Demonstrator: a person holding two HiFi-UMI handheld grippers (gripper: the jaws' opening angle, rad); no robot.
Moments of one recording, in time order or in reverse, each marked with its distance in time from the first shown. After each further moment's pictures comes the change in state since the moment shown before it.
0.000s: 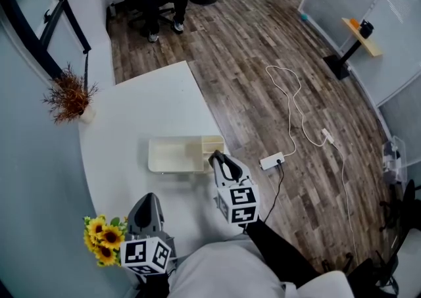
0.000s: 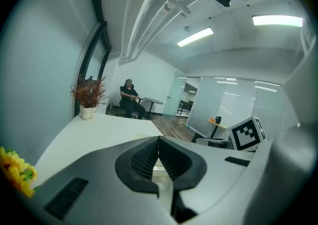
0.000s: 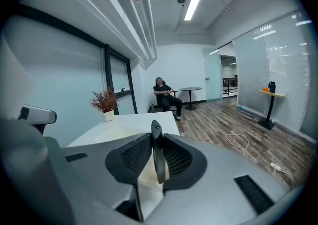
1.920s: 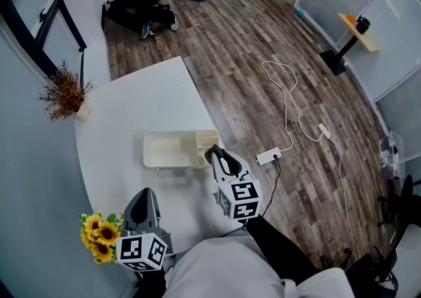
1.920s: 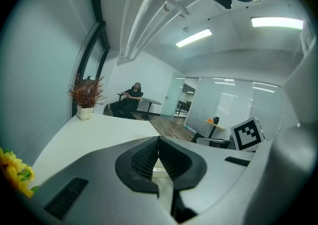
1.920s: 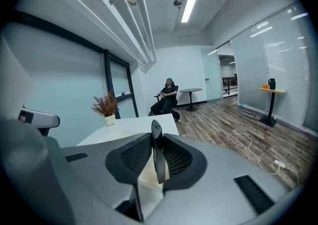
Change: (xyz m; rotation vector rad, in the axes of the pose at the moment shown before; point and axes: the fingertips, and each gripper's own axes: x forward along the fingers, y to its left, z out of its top) left arm 0.001 -0.006 0.002 0.001 -0.003 -0.024; right arm -0.009 -0.009 0.004 0.035 -0.030 0.013
